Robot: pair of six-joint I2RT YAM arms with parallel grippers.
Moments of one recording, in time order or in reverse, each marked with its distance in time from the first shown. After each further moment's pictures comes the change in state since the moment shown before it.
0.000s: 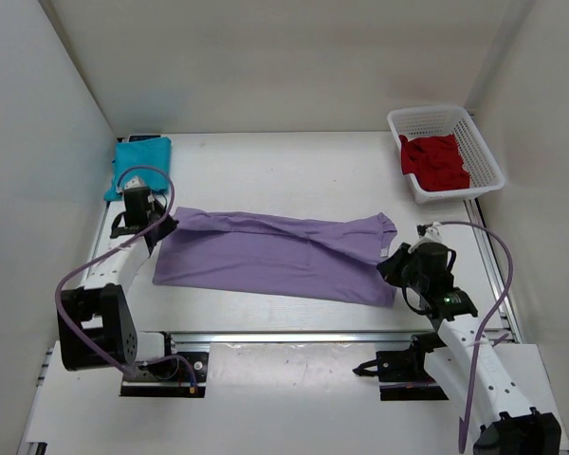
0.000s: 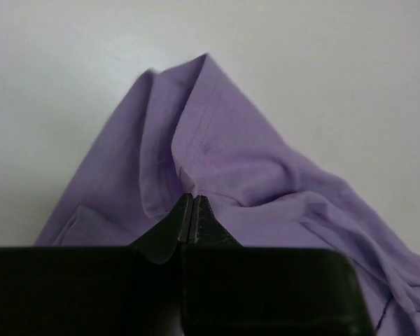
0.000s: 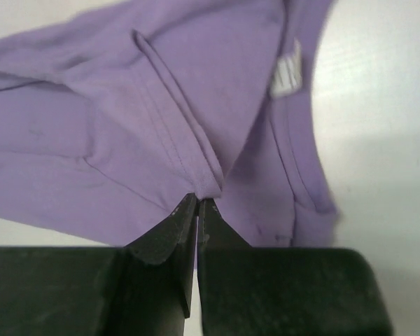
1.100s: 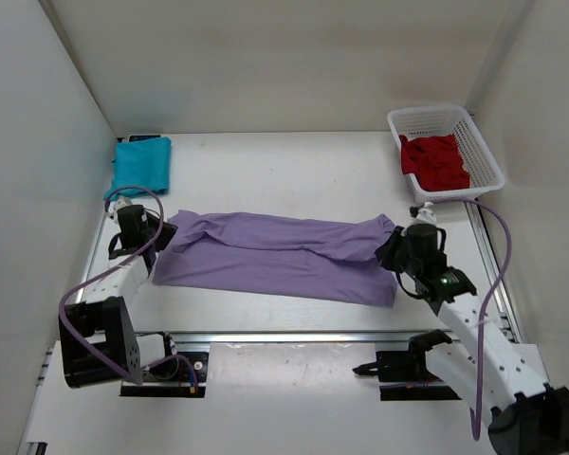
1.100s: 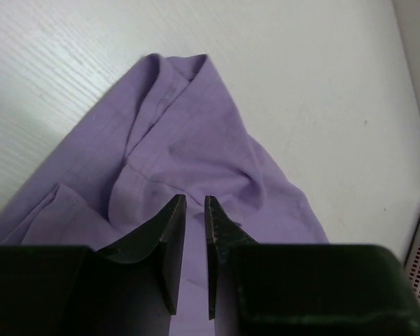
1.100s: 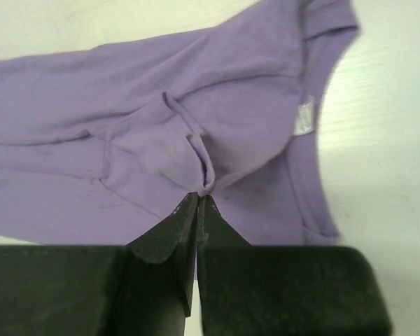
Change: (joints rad) left arm 0.067 -0.093 -0.216 0.183 0.069 -0.247; right arm 0.149 0.193 0.195 -0.075 0.166 0.005
